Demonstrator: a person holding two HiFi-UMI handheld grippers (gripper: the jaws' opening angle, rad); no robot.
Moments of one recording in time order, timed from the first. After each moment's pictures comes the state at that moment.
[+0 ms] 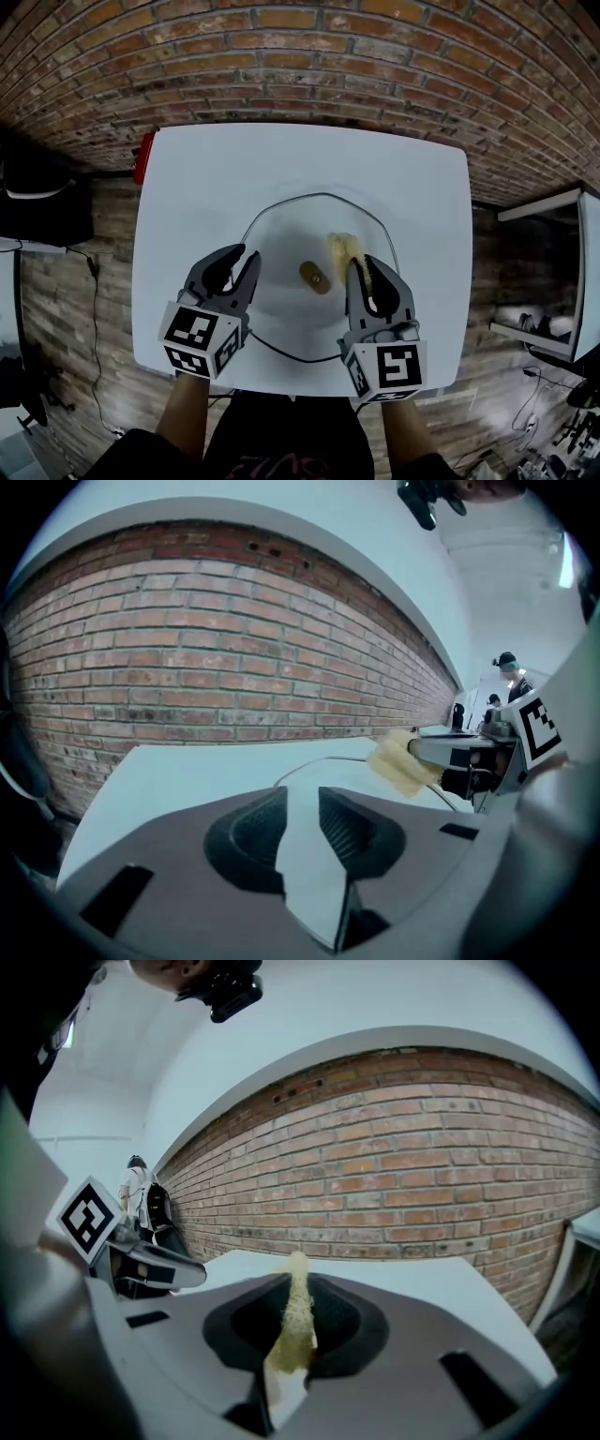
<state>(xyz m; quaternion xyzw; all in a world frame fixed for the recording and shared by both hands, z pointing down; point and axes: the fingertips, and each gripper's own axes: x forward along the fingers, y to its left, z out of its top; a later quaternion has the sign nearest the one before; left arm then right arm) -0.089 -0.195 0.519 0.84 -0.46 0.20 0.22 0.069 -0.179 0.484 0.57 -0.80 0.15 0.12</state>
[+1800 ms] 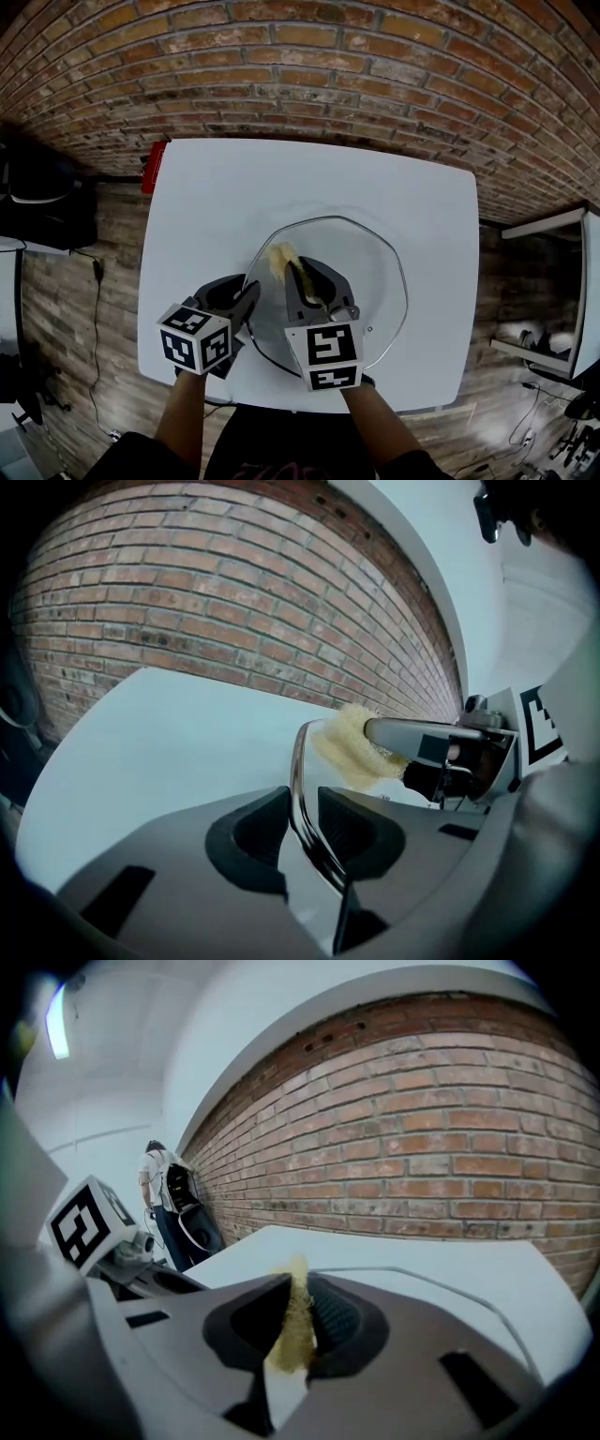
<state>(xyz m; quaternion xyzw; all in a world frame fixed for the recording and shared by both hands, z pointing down) -0.121 -0.184 0.578 0.80 -0.42 0.21 0.36 -0.045 -0.215 0.524 0.48 -0.84 0.20 0.19</state>
